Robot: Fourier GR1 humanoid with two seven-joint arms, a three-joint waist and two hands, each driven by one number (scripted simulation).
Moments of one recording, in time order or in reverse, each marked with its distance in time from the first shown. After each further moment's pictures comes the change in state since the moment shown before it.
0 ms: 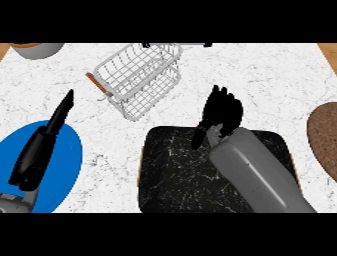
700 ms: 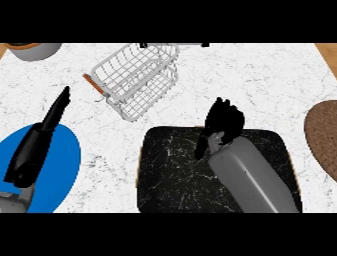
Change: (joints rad) left arm -0.010 0.002 0.027 -0.004 0.000 -0.015 0.013; right arm 0.094 0.073 -0.088 0.001 0.103 0.093 -0.009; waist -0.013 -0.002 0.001
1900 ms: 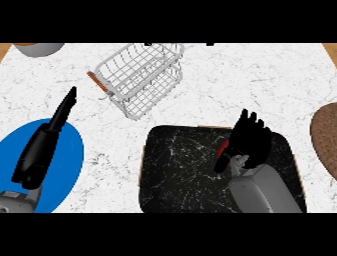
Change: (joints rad) left arm -0.003 -0.046 -0.001 -0.010 -0.042 -0.015 0.006; right arm 0.249 0.007 -0.065 -0.264 0.234 0.052 -0.014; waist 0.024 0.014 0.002
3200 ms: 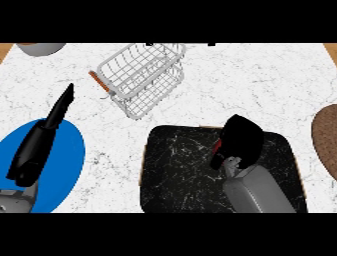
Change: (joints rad) left arm -0.003 -0.048 0.077 -0.012 -0.042 -0.093 0.006; right arm -0.009 0.003 0.046 0.044 0.114 -0.098 -0.105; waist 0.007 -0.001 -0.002
